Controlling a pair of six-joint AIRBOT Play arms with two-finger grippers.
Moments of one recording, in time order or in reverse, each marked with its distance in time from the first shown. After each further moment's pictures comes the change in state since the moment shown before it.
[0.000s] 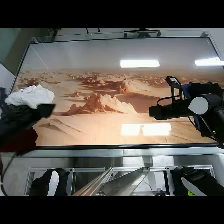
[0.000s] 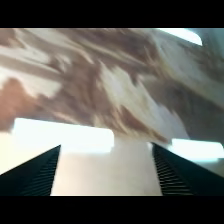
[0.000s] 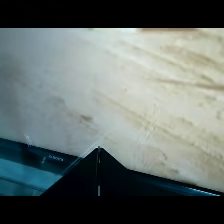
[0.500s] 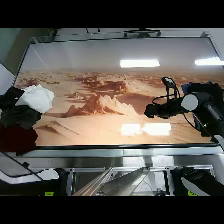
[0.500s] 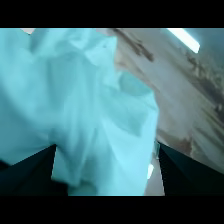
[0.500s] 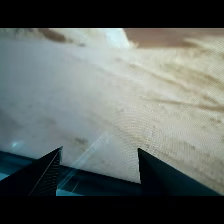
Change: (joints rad) left arm 0.213 -0.821 0.546 0.105 0.148 -0.006; right arm 0.000 -0.090 0.000 0.000 -0.045 0.000
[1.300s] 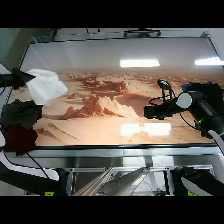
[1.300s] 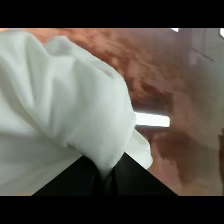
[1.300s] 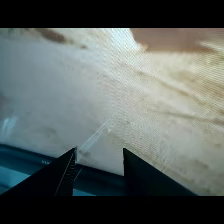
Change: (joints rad) left arm -0.143 -0.224 0.488 -0.229 -0.554 -0.047; right arm 0.000 -0.056 0.000 0.041 0.005 -0.046
